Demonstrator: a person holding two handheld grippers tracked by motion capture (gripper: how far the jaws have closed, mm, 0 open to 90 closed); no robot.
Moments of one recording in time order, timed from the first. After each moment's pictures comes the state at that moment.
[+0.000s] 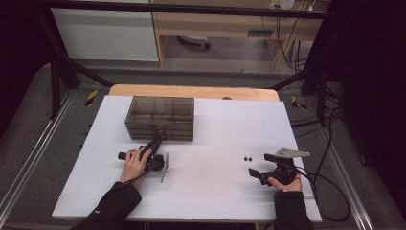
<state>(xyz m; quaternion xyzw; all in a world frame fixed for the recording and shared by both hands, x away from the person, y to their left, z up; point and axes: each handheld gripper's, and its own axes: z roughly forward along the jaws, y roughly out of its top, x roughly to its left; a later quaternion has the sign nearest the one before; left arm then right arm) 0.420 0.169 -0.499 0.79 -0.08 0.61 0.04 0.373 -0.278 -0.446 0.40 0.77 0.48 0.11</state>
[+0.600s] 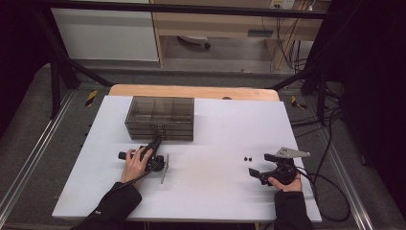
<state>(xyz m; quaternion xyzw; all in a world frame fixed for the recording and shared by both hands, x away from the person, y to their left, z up) 0.419 0.168 -0.499 0.78 -0.09 0.61 0.03 0.373 -0.278 -0.446 0.40 0.77 0.48 0.11</state>
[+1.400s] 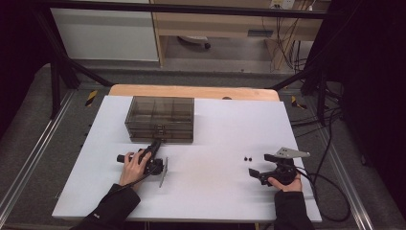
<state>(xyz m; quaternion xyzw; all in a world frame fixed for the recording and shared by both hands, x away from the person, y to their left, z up) 0.407 0.171 -0.498 0.79 -0.09 0.60 0.04 0.373 -0.278 -0.446 0.40 0.77 0.48 0.11</state>
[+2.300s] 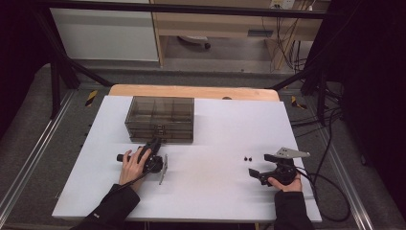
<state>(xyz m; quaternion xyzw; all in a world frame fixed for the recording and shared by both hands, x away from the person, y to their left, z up) 0.412 0.172 -0.492 0.80 -0.07 0.60 0.06 0.373 -0.278 -0.446 0.40 0.77 0.48 0.11</state>
